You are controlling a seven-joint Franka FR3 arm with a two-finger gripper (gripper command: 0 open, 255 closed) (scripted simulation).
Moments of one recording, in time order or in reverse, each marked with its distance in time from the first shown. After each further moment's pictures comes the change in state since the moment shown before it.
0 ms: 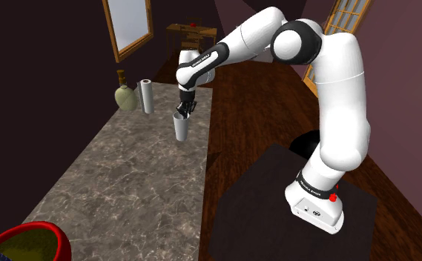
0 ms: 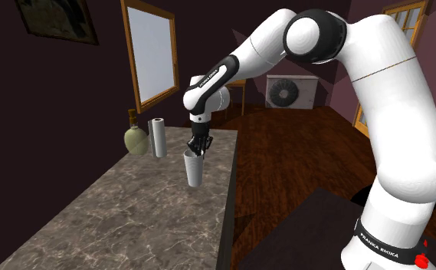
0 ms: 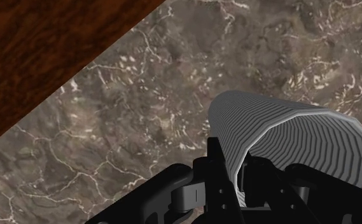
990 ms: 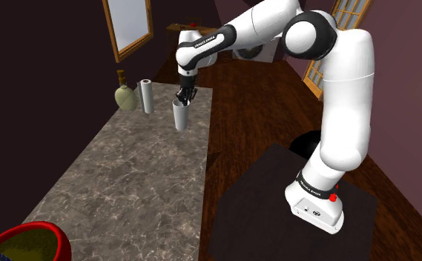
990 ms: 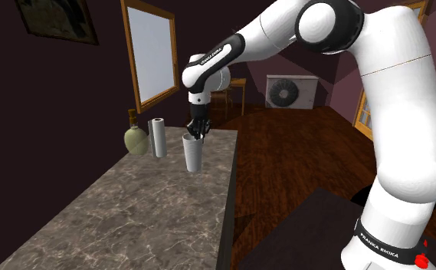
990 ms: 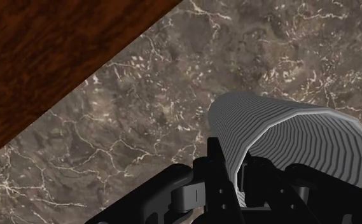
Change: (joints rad) arm 0.000 -0.102 -0.001 0.045 -0.004 -0.146 0.012
